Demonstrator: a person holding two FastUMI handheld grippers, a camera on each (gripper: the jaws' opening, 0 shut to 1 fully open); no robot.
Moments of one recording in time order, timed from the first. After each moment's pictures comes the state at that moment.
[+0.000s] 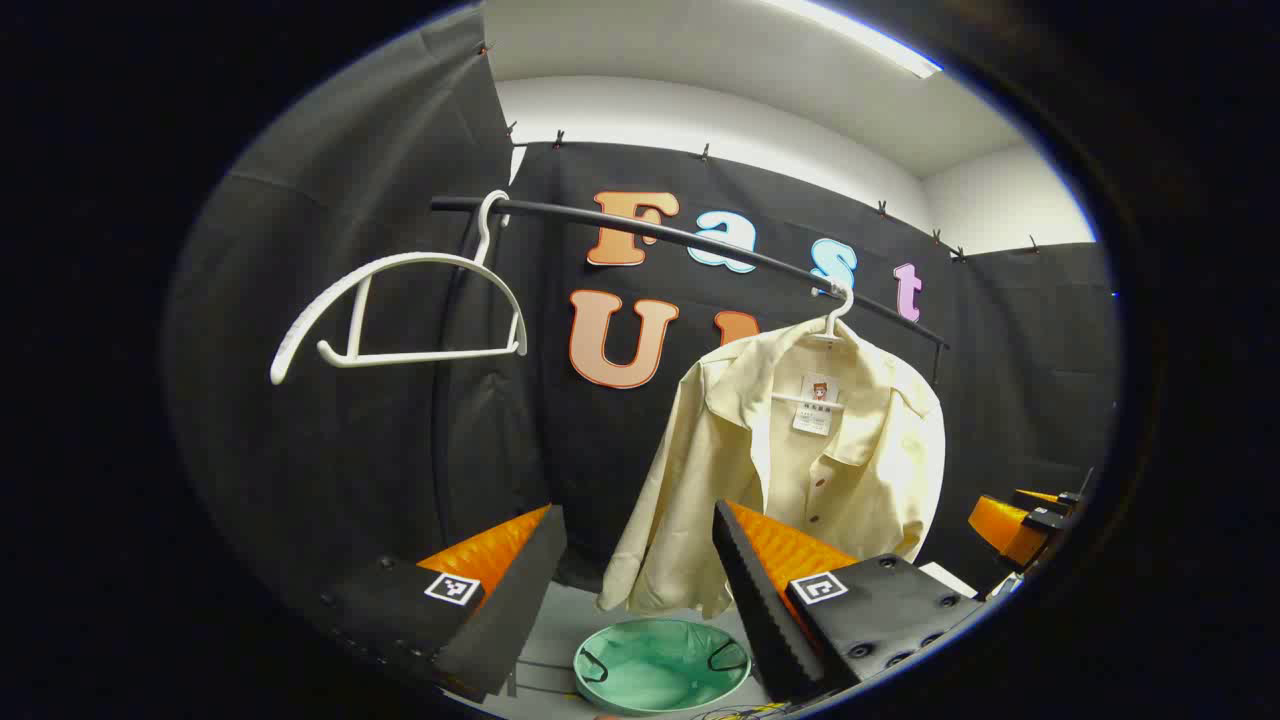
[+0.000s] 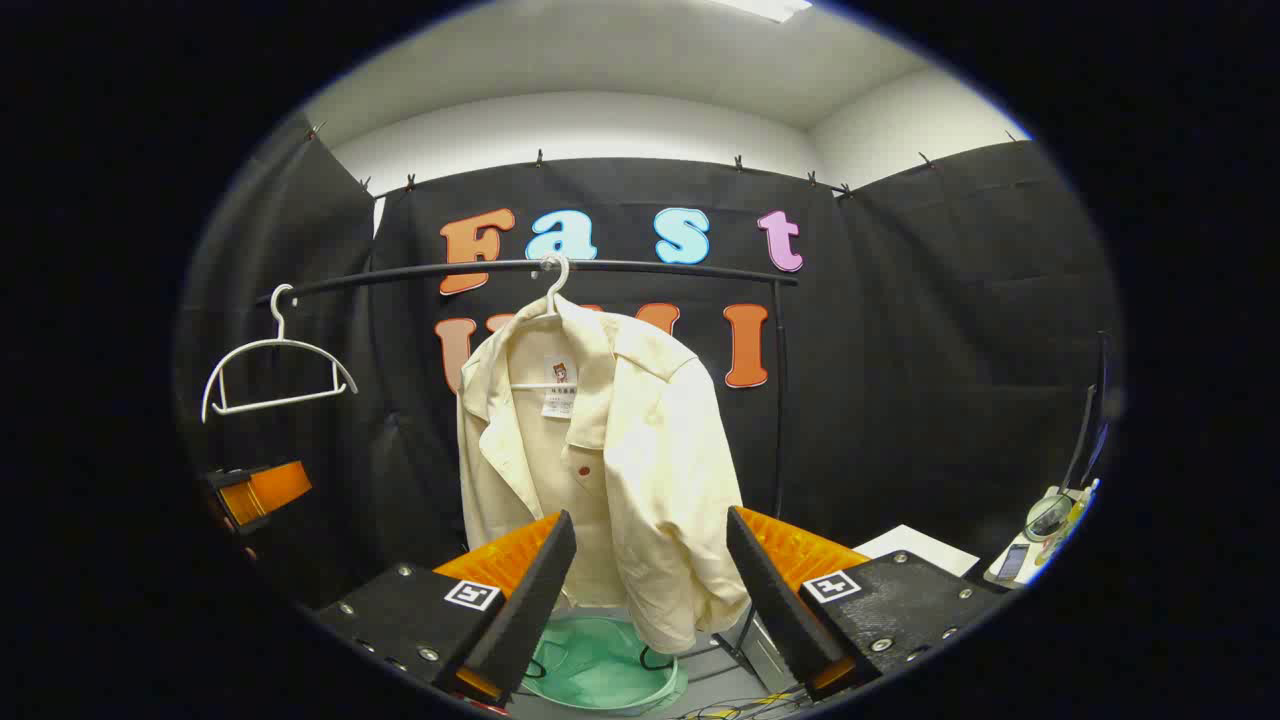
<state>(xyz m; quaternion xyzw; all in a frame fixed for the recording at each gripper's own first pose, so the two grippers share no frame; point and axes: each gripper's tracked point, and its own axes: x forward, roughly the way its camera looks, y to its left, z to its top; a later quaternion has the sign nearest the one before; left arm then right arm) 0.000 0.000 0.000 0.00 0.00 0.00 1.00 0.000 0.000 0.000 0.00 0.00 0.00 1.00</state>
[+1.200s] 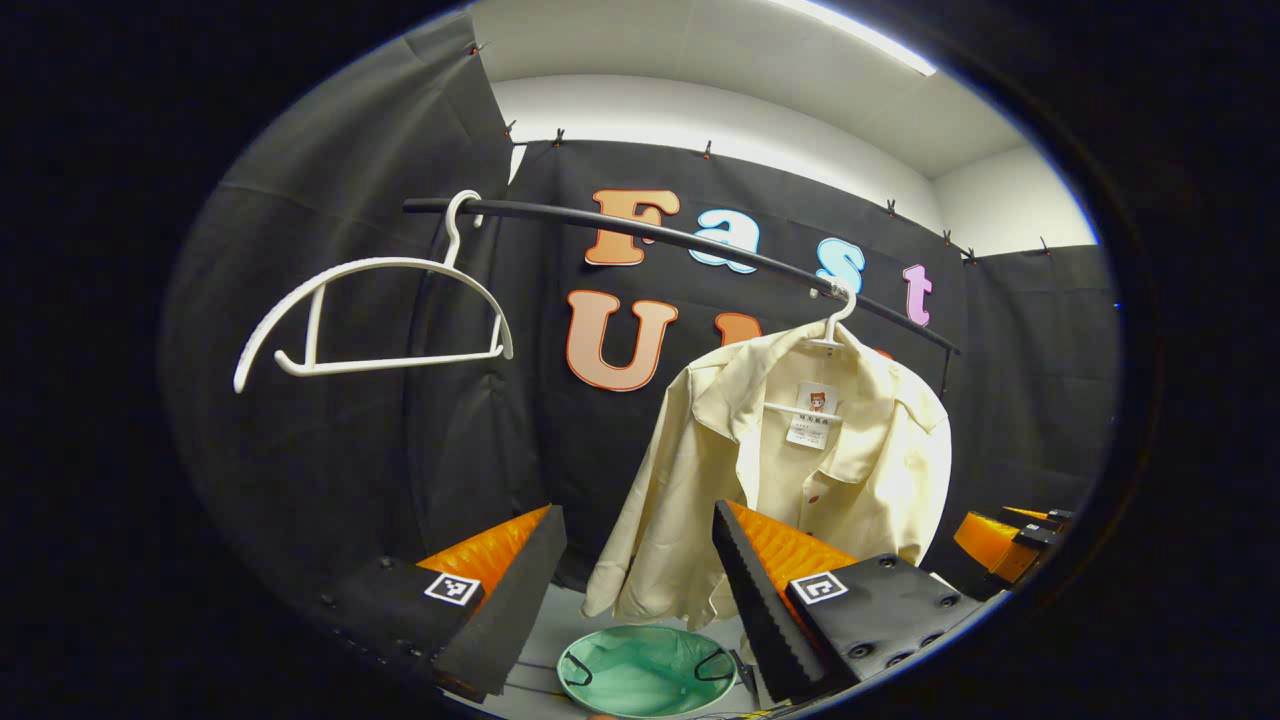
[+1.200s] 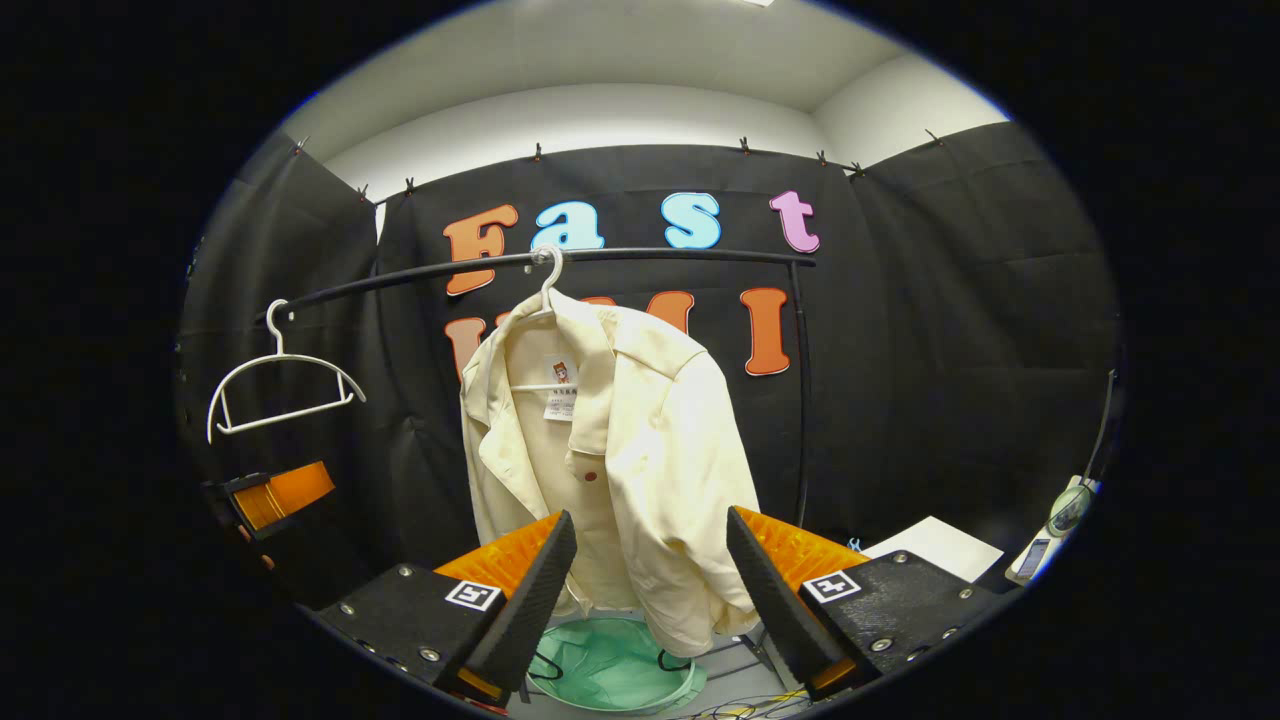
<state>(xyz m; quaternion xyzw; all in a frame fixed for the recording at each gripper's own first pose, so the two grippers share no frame) 0.025 -0.031 0.006 -0.01 0.01 0.02 1.00 0.038 -0.005 0.000 0.03 0.02 0.05 1.00</state>
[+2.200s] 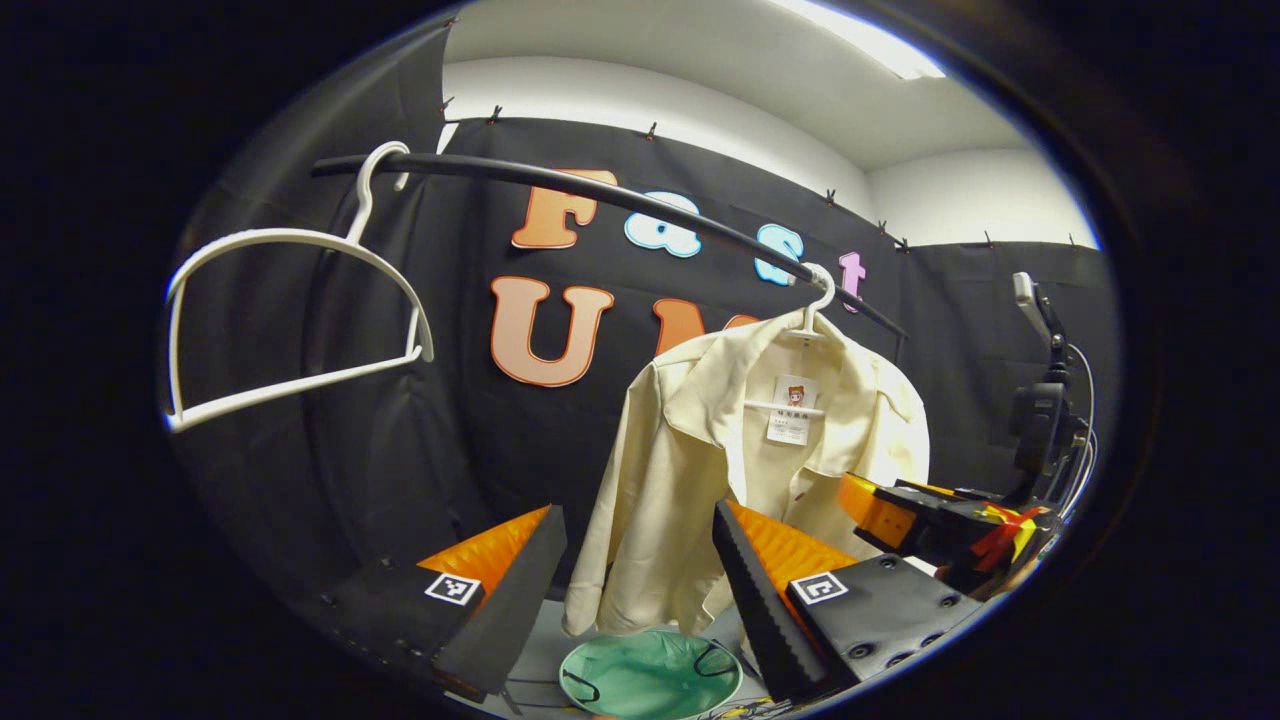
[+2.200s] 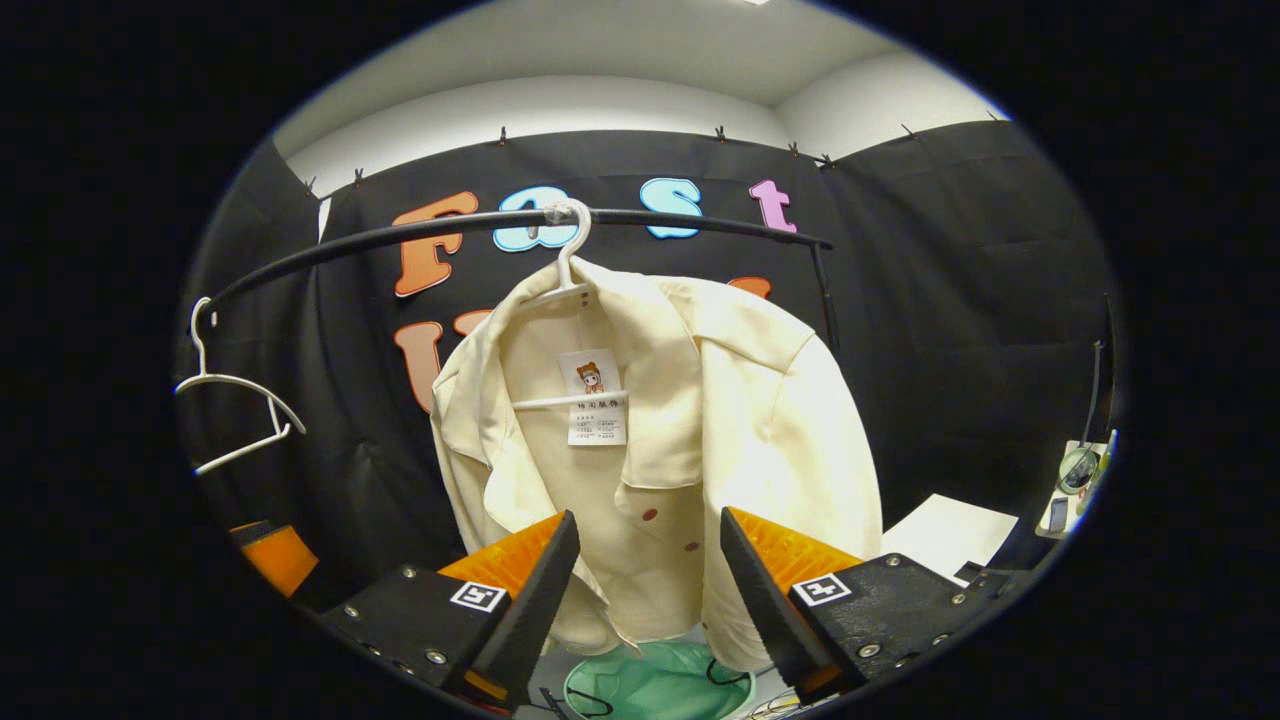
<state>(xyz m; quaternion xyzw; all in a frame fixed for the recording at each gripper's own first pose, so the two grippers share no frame) 0.091 -0.017 0.008 0.01 0.02 -0.13 0.99 0.155 0.097 -0.004 0.05 0.02 -0.06 1.00</state>
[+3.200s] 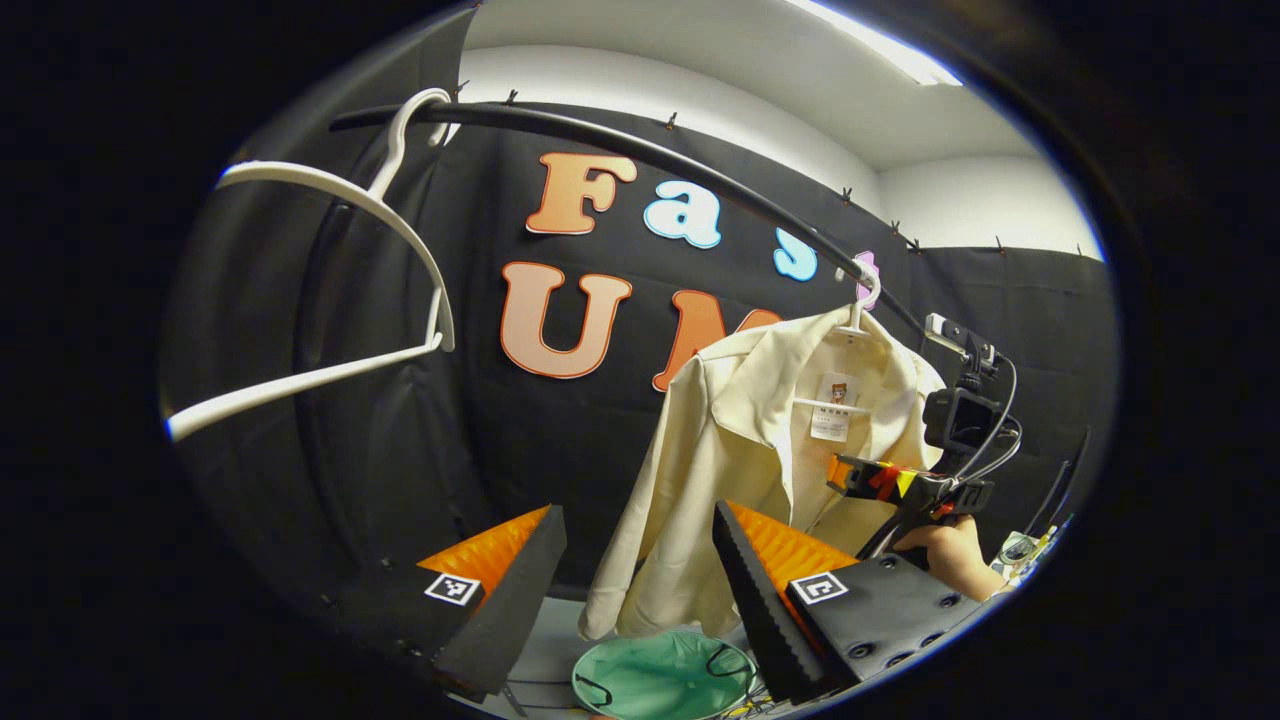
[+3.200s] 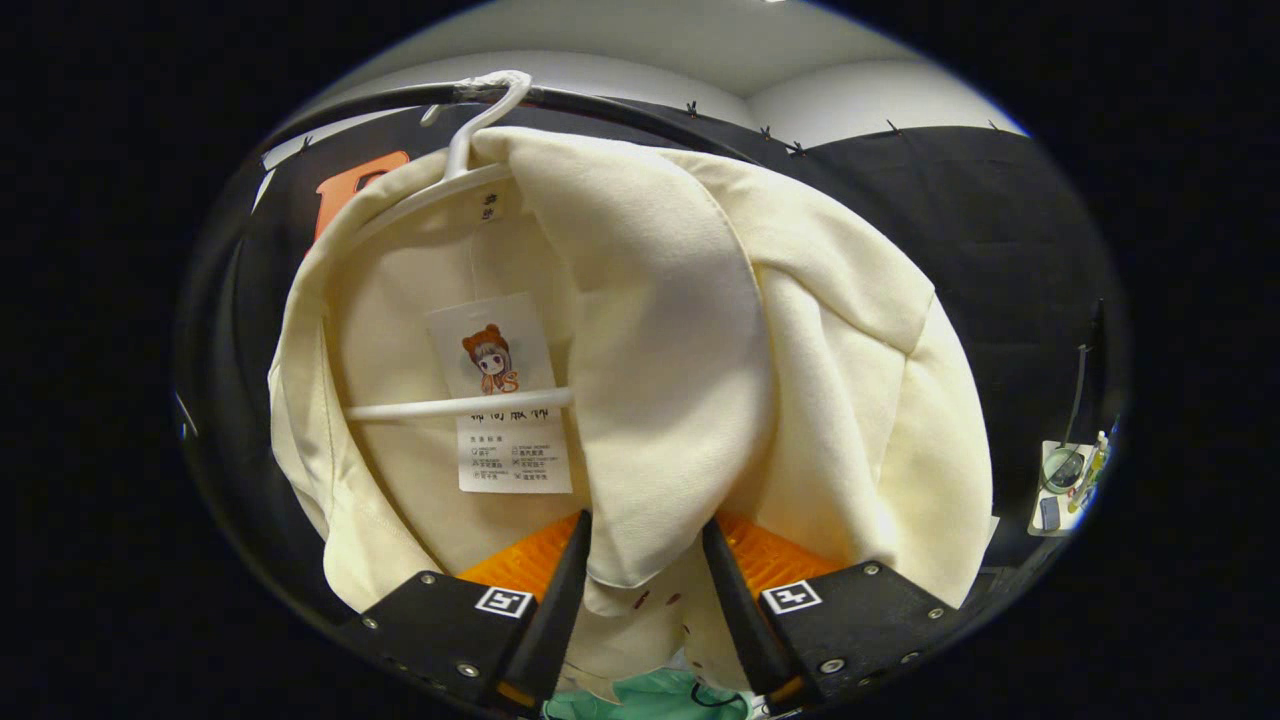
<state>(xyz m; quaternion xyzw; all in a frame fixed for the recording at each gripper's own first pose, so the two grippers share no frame) 0.122 0.023 -0.004 0.00 0.04 -0.12 0.99 0.280 0.059 -0.027 0.04 0.04 -0.14 0.99</state>
